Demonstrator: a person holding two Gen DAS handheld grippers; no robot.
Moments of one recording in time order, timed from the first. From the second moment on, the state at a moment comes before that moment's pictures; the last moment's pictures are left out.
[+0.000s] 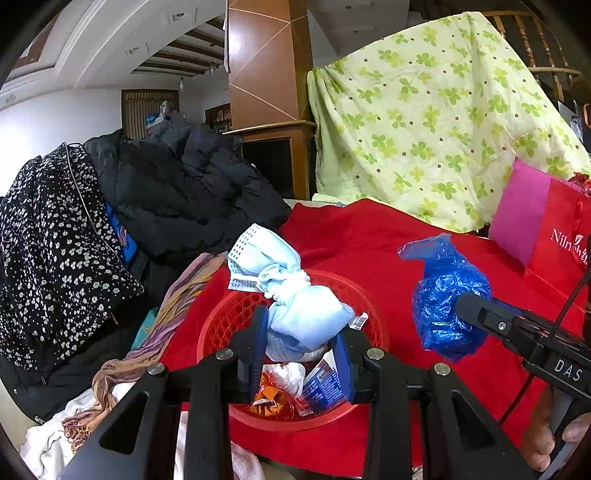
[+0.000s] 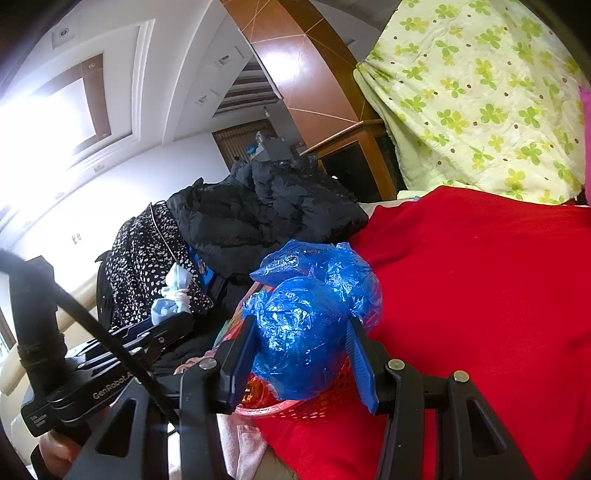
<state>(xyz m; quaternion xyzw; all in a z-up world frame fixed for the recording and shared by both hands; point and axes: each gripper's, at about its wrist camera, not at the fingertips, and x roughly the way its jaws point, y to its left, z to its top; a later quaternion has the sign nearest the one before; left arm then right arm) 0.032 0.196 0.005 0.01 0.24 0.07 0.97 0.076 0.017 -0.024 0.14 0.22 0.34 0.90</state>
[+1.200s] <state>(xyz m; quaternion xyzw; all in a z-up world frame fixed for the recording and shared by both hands) 0.042 0.205 -0.015 0.01 0.27 0.07 0.96 0.080 0.033 -0.034 0.14 0.24 0.35 0.90</state>
